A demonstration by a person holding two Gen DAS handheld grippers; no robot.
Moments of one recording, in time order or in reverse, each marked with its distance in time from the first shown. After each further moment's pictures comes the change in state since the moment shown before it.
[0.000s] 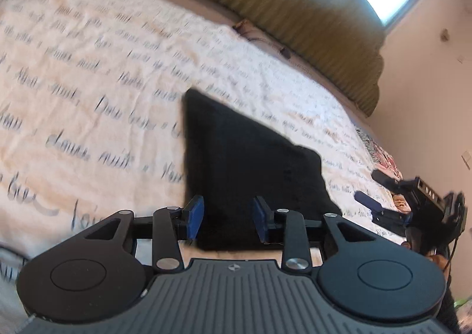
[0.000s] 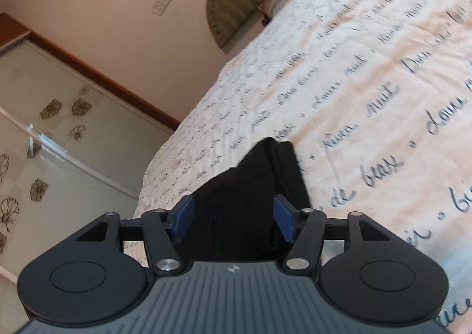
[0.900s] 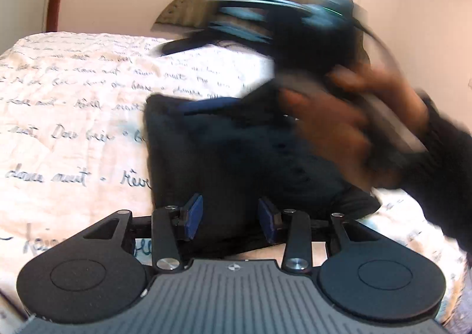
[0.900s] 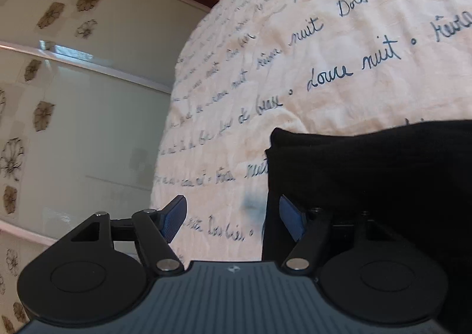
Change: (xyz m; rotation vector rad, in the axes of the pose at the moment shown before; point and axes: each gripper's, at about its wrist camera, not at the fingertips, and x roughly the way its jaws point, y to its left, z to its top) left arm 0.039 -0.035 -0.052 0.286 -0.091 0.074; right arm 0.220 0.082 -0.001 0.037 0.483 0.201
